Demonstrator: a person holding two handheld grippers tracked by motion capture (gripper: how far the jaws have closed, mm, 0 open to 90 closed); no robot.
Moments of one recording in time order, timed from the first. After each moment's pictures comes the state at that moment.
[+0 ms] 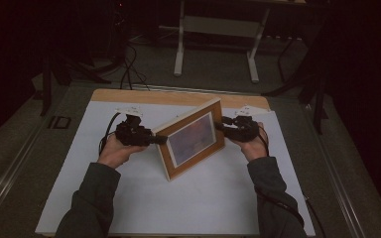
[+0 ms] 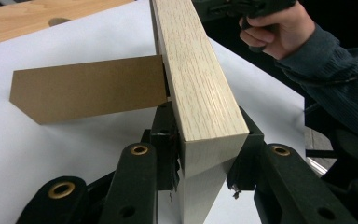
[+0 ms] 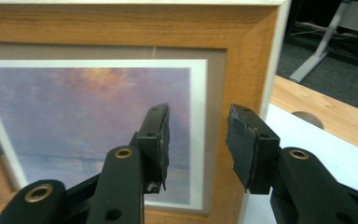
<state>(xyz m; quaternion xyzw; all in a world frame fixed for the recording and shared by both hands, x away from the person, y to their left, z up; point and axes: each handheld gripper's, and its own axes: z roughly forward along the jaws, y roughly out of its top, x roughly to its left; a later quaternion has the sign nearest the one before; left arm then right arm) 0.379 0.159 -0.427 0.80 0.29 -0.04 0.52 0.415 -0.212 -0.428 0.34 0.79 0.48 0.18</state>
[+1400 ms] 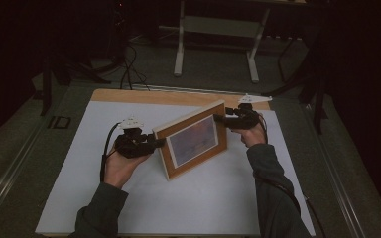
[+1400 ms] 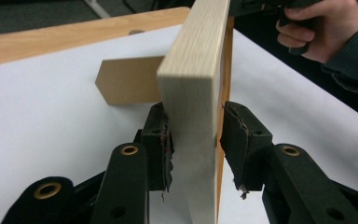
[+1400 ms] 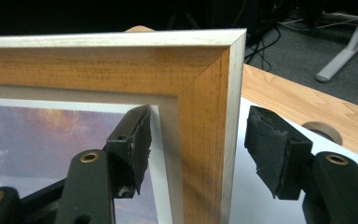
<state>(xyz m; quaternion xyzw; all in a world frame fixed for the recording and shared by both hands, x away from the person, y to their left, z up) 0.329 0.140 -0.428 0.76 0.41 0.10 0.49 0.463 -0.222 -0.432 0.33 0.79 0.51 0.11</state>
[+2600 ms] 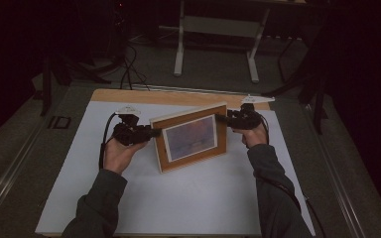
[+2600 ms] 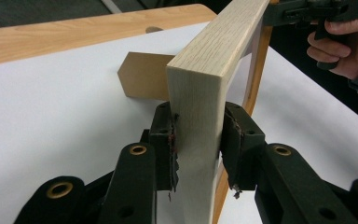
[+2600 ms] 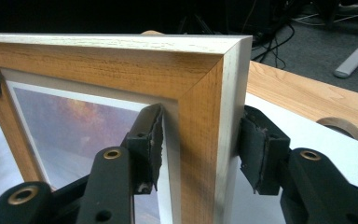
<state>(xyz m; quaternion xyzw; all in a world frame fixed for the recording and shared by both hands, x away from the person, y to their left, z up) 0.371 0.158 -0.426 0.76 0.43 0.07 0.48 0.461 -0.229 -0.435 0.34 0.78 0.52 0.09</state>
